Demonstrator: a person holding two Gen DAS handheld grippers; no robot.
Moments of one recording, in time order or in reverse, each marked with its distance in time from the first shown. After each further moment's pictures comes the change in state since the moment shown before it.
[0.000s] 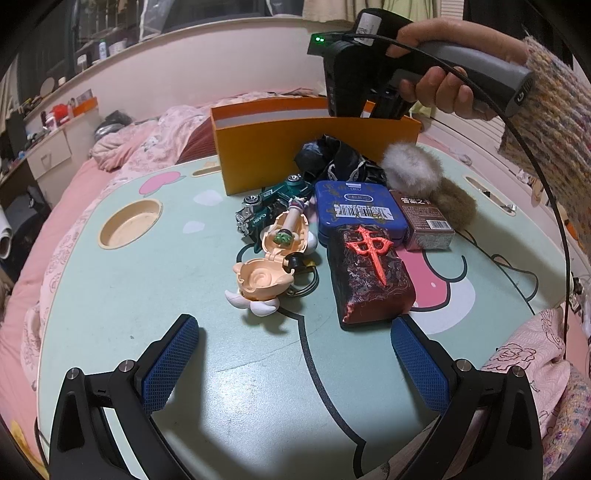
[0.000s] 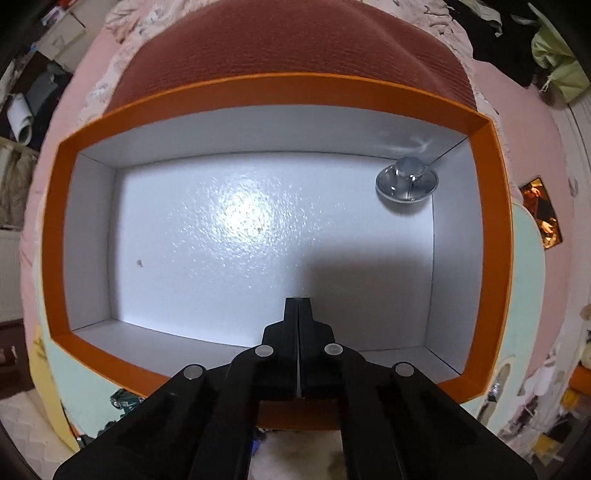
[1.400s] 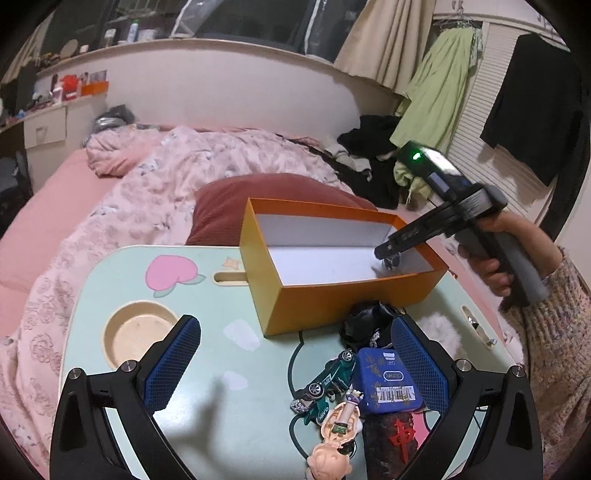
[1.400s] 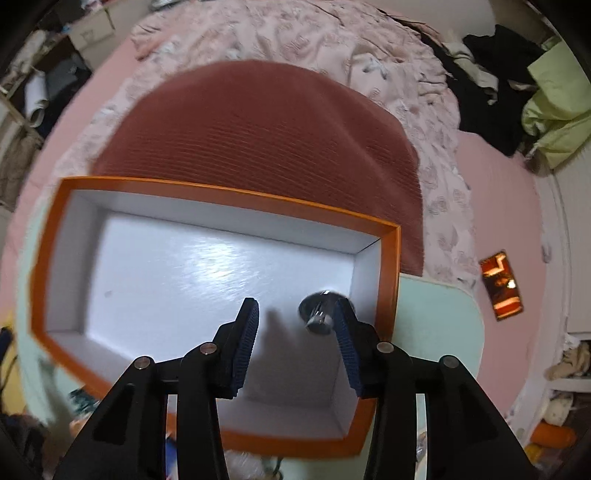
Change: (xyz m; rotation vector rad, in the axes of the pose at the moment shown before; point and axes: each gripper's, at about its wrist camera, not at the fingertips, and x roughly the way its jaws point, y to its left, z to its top) left arm 0.021 0.089 0.099 -0.202 -0.146 -0.203; right arm -0.025 -0.017 0.025 -0.159 -0.182 -0.166
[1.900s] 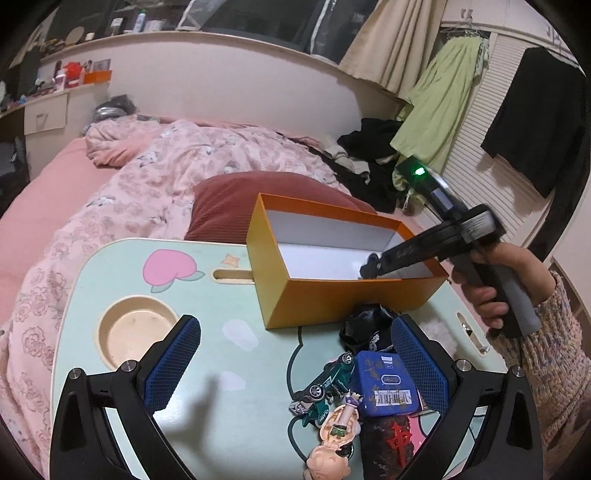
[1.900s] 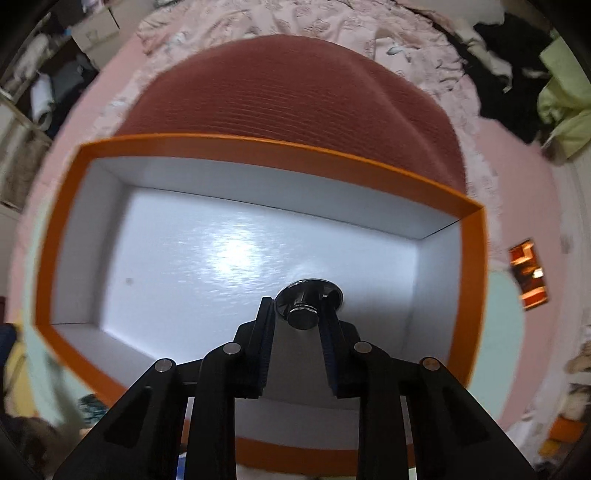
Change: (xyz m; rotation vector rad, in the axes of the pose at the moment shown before) left arm -0.003 0.005 0.000 -0.031 0.001 -0.021; right arm 0.009 0.008 -0.014 0.053 0.003 0.181
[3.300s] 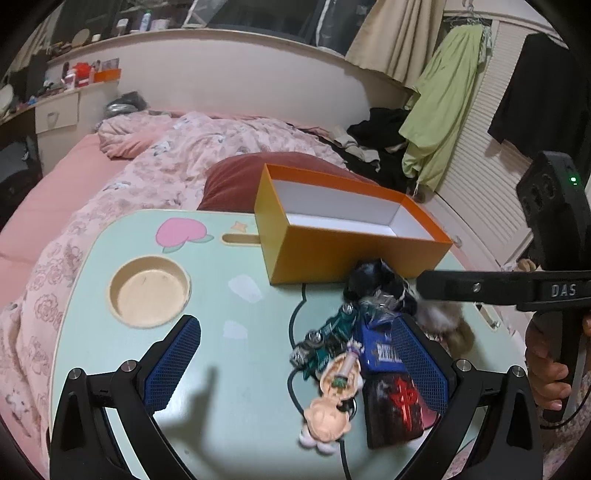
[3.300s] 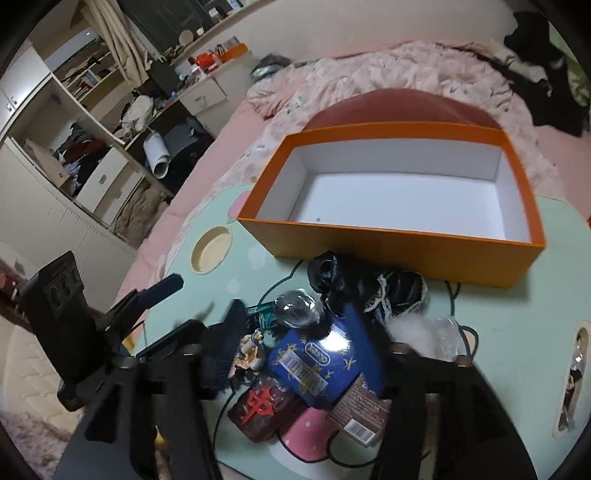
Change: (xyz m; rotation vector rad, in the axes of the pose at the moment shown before) left arm -0.019 -0.012 -0.040 0.039 0.035 0.048; right arm -0.067 0.055 -0.132 0.020 -0.346 0.394
